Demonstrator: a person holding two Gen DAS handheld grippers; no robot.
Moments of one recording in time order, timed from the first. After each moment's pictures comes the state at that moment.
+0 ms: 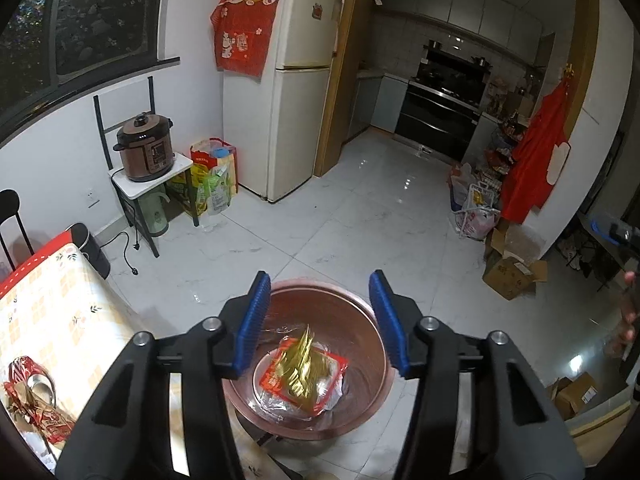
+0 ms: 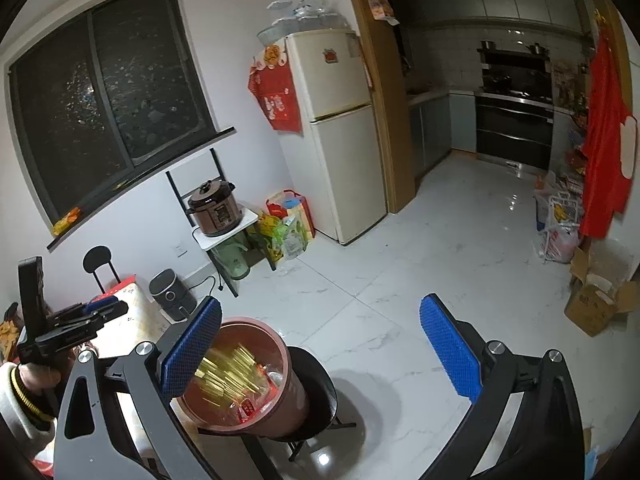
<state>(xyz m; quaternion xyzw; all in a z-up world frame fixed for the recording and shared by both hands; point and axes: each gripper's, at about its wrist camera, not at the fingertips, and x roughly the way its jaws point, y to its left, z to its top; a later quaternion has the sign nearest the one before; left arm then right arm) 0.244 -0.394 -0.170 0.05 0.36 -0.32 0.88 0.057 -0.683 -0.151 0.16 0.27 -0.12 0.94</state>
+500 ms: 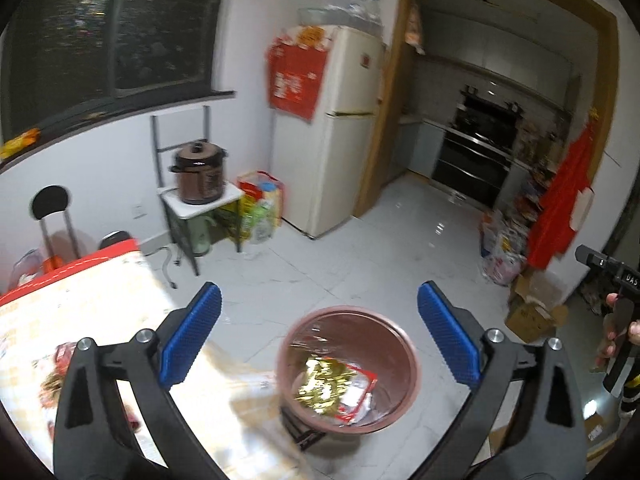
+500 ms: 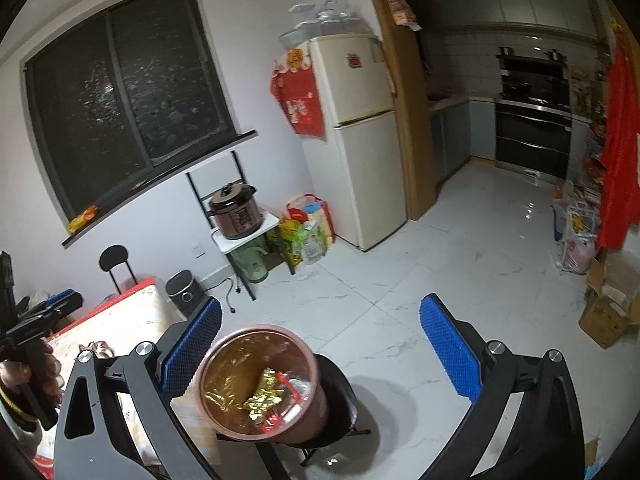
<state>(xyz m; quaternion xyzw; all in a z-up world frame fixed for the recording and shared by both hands) 0.209 -0.296 -0.108 0.01 0.30 -0.24 0.92 0.082 -0.645 -0.138 0.15 0.26 -0.07 0.95</state>
